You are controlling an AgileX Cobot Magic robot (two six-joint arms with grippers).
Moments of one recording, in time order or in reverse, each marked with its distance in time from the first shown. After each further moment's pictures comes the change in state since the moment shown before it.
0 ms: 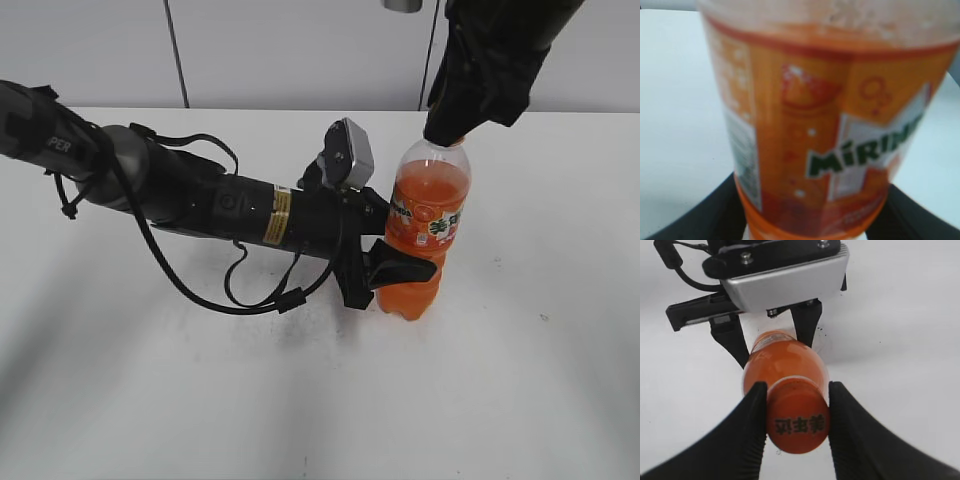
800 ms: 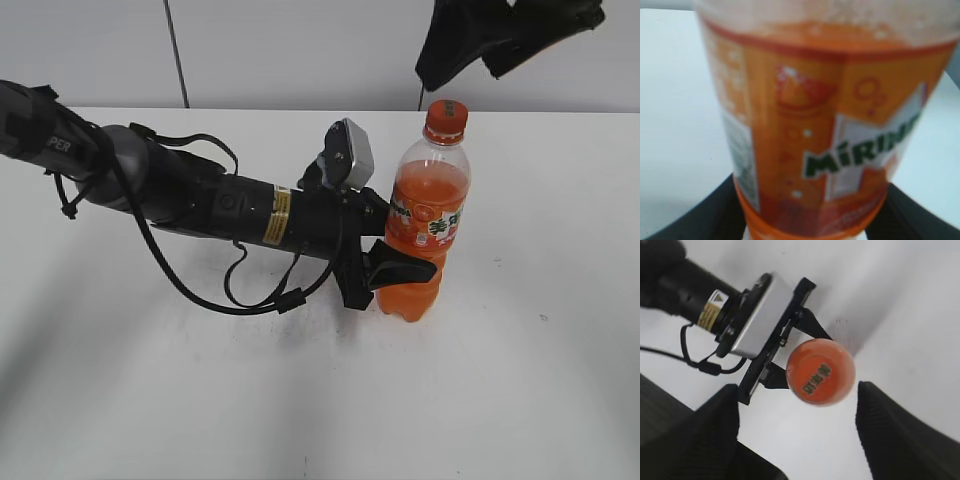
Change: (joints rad) left arm 0.000 0.000 0.000 0.005 -0.002 -0.003; right arm 0.000 -0.121 0.000 0.017 0.004 0.961
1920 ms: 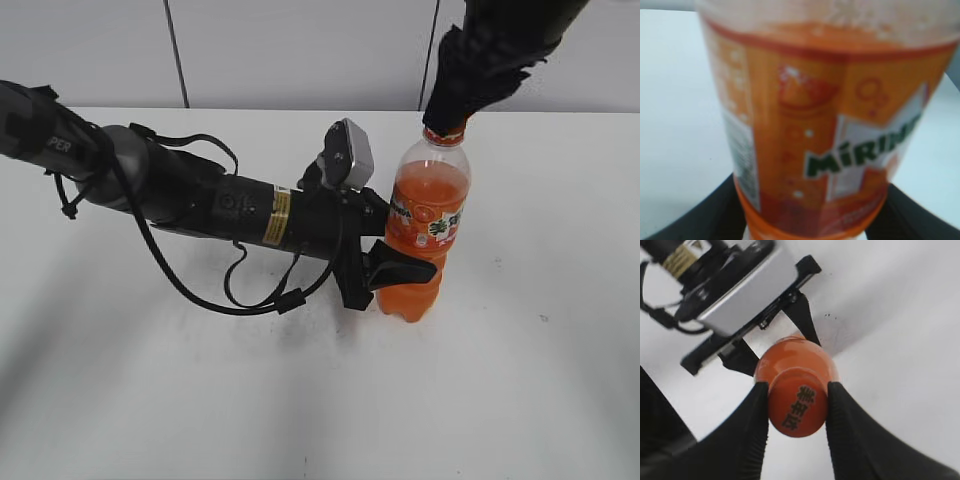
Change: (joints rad) left arm 0.000 0.000 0.000 0.002 -0.006 -0.001; right arm 0.000 0.102 -0.001 -0.031 0.009 -0.554
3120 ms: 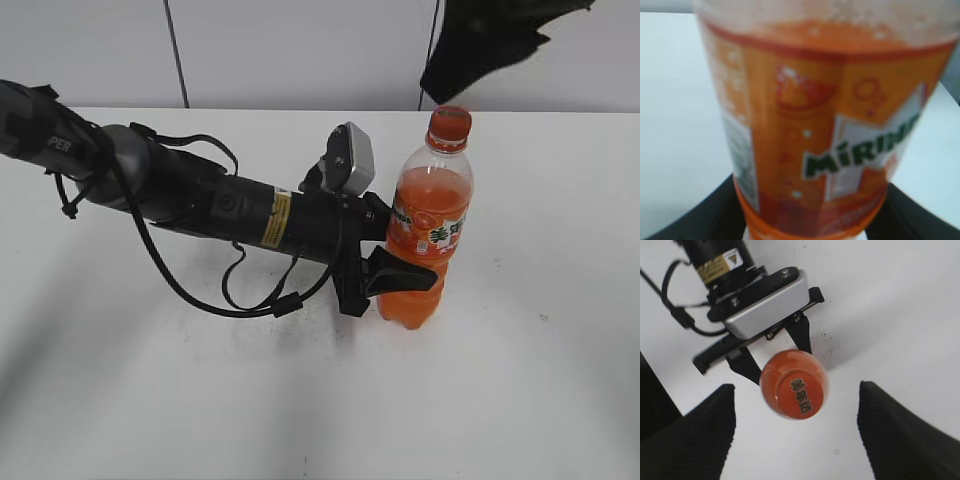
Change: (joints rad) left arm 0.000 0.000 -0.003 0.040 -0.023 -0.003; right arm 0.000 -0.108 0.001 0.048 -0.005 0.189
